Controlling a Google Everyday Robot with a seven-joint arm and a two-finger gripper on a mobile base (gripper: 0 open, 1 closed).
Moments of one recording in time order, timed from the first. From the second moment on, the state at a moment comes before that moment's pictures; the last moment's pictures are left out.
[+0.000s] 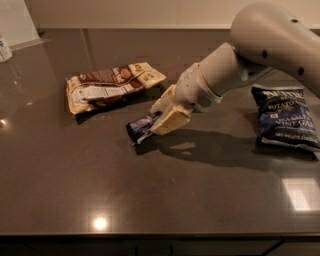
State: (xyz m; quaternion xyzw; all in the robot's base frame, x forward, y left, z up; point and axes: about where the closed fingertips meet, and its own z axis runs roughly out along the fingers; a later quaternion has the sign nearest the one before) arm 0.506 -0.009 0.874 -0.66 0.65 0.23 0.29
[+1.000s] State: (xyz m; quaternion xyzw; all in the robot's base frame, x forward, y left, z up) arm 0.595 -0.001 0.876 -0.61 0.71 0.19 0.31
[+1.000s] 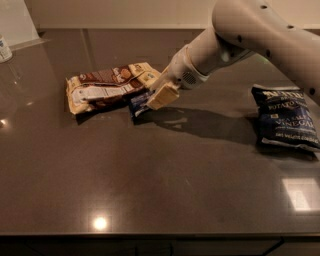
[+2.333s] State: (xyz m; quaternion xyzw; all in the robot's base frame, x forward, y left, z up) arm 0.619 -0.005 0.871 -0.58 0.74 0.17 0.31
